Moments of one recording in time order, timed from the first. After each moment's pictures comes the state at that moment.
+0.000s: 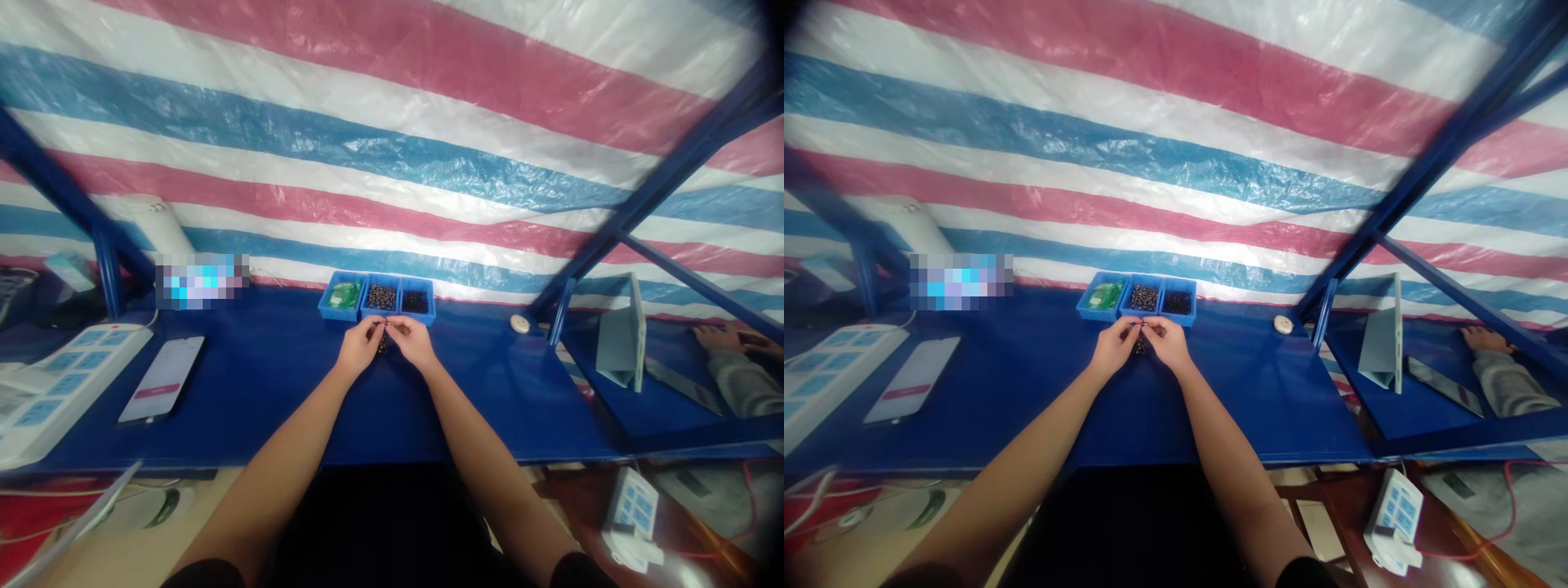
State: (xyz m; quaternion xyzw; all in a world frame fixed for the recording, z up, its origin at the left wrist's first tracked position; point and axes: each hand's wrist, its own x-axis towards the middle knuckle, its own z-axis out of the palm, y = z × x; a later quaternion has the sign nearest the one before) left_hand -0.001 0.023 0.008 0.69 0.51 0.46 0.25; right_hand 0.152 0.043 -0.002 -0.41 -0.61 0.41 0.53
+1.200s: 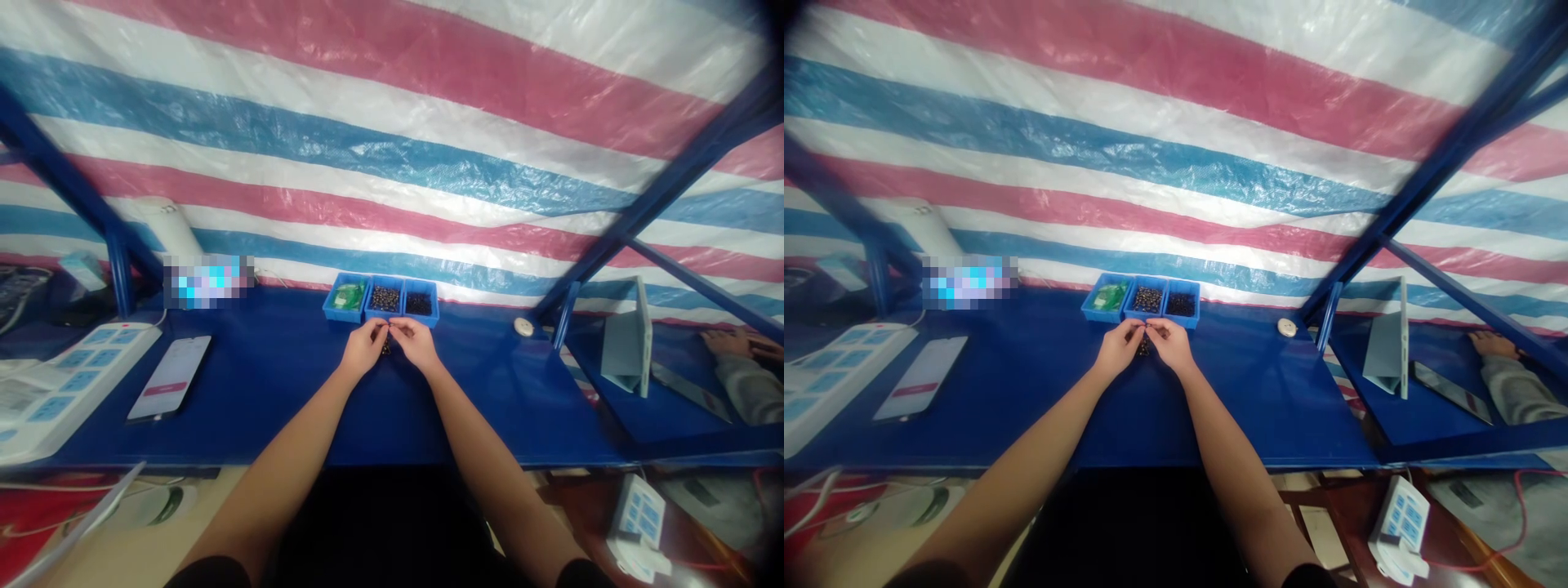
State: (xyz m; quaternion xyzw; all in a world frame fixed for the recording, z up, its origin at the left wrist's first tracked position) left_hand -0.002 0.025 0.007 0.70 0.51 0.45 0.23; right_hand 0.153 0.041 0.000 -0.43 -0.62 0.40 0.52
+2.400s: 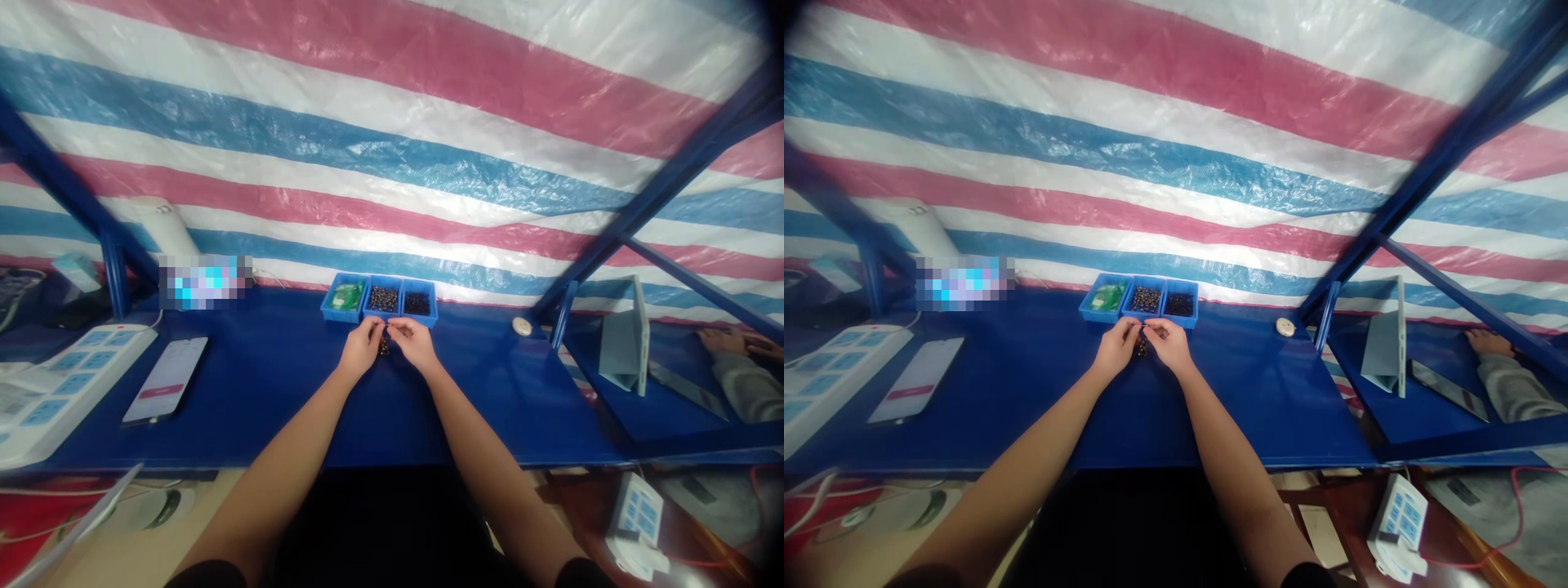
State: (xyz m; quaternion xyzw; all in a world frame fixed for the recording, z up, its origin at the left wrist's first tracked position) left_hand -0.003 0.026 0.005 0.69 0.51 0.45 0.25; right_hand 0.151 0.041 0.001 -0.43 -0.60 0.42 0.53
